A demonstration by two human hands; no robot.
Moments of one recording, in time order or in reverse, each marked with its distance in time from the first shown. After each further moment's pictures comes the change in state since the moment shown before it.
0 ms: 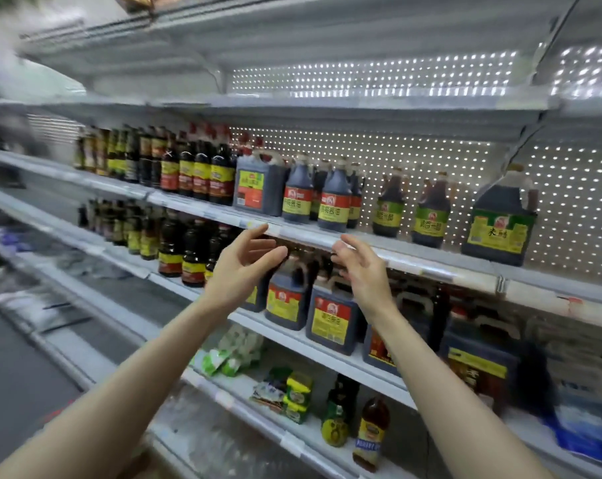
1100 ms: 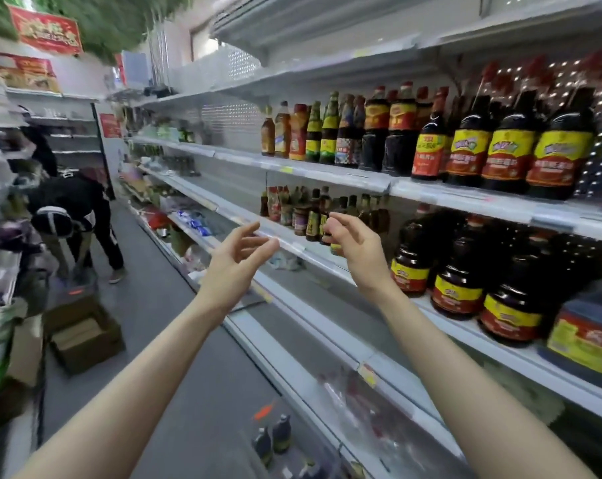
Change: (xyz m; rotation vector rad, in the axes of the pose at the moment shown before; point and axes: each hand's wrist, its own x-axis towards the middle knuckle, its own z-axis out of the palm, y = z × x) left_hand 0.146 -0.228 -0.654 0.228 0.361 -0.127; right_hand 0.173 0.074 0.733 0.227 -0.348 -0.016
